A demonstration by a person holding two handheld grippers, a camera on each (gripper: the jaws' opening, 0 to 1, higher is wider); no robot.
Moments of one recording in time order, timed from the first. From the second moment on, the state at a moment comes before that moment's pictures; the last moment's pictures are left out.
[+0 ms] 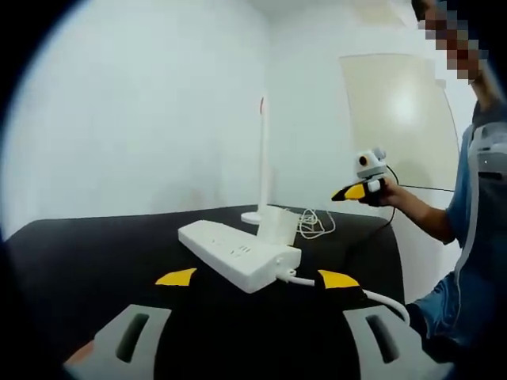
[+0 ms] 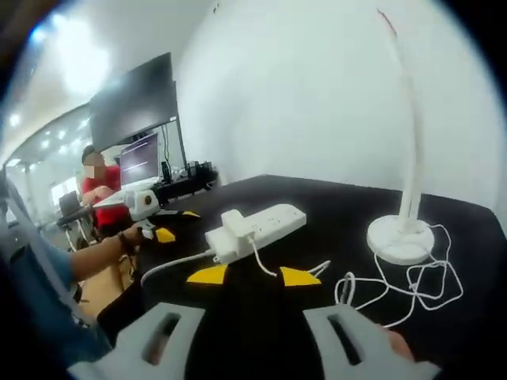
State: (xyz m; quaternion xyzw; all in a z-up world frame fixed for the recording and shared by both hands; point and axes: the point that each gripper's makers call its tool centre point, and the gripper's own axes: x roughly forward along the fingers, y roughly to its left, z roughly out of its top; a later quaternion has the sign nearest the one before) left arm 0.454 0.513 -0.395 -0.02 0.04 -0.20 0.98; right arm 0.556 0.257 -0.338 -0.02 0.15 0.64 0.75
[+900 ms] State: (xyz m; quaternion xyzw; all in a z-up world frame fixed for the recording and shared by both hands) left arm 0.454 0.508 -0.394 -0.01 0.04 -0.19 0.98; right arm 0.648 0.199 -0.326 0.06 0.15 0.58 0.80
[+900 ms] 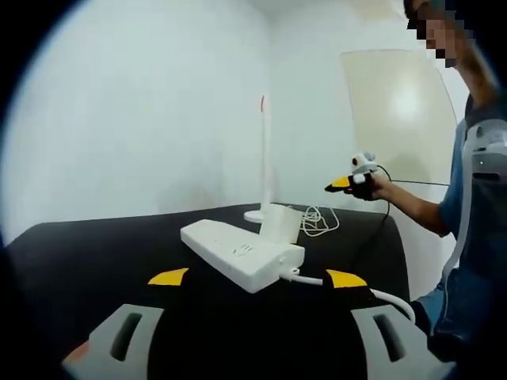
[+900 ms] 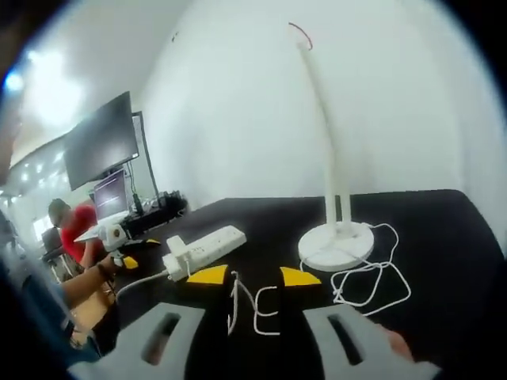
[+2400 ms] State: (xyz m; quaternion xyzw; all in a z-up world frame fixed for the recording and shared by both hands) left arm 0.453 0.505 -0.394 0.00 0.03 -0.20 0.98; right arm 0.681 0.214 -0.329 0.09 0.15 0.55 0.81
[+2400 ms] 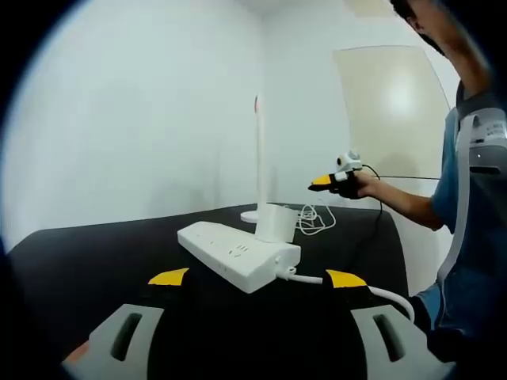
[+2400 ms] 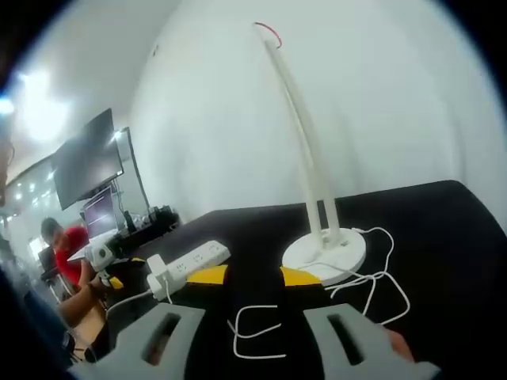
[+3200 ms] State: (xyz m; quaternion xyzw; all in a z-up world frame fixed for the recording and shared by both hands) left arm 0.454 0.507 -0.395 0.01 0.04 -0.20 0.98; right arm 0.683 0.216 -0.324 0.09 0.14 0.56 0.81
